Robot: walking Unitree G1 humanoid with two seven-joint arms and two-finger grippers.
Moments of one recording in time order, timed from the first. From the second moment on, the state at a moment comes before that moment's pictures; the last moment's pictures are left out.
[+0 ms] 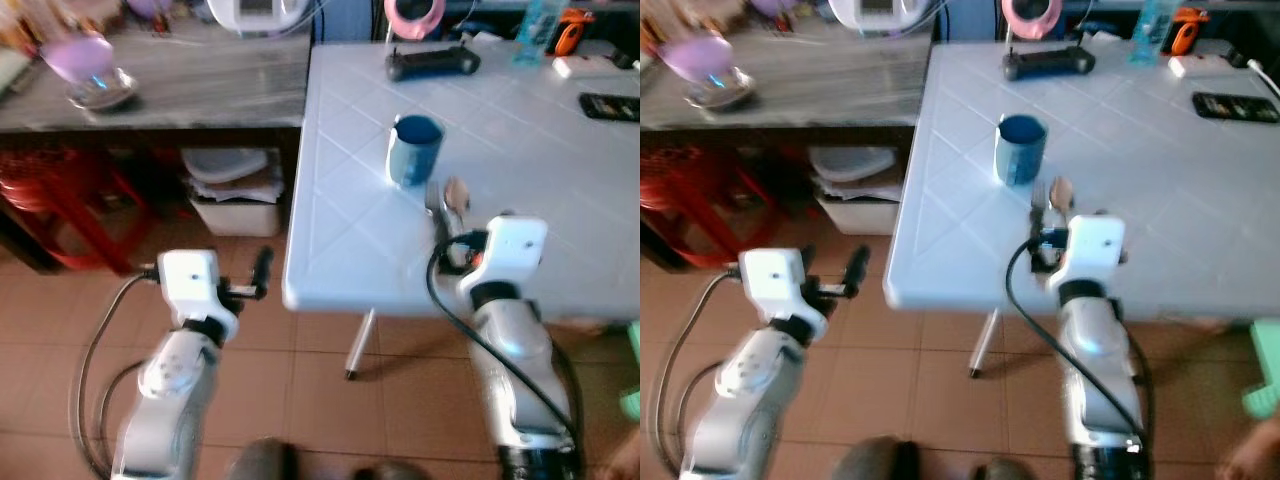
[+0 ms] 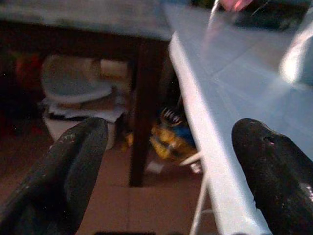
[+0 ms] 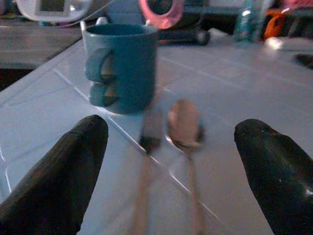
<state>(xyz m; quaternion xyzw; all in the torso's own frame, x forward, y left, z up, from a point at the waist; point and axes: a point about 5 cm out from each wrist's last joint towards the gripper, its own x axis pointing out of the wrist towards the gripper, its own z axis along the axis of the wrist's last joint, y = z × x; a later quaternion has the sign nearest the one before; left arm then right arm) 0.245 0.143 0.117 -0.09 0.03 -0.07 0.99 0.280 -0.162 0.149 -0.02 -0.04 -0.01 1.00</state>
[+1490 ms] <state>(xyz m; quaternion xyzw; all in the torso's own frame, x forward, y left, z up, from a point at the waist) 0.235 0.147 0.118 -0.07 0.05 -0.07 0.99 0.312 -0.158 0.150 -0.01 0.02 0.07 1.00</state>
